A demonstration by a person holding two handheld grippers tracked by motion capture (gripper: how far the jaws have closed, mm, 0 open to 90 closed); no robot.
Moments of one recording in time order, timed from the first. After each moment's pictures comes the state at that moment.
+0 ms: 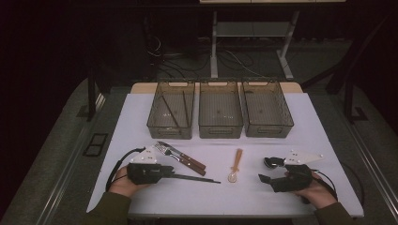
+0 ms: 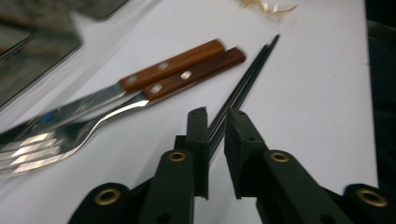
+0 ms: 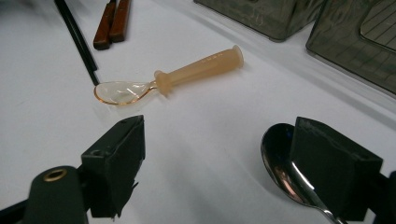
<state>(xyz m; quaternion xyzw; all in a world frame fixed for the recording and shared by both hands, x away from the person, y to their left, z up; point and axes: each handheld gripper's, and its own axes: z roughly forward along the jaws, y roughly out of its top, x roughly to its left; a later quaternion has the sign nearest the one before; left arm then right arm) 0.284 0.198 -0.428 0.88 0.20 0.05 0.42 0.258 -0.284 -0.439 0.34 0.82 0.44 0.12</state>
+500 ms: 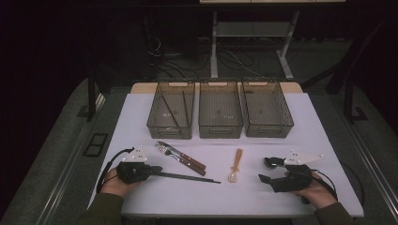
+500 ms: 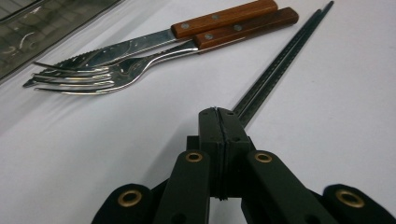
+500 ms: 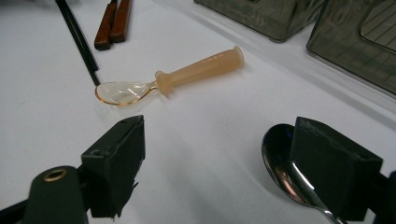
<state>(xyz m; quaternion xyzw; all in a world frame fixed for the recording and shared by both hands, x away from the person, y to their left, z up) 0.289 0.222 -0.438 0.89 0.25 0.07 0.39 0.257 -0.284 -0.439 0.34 0.82 0.44 0.12</state>
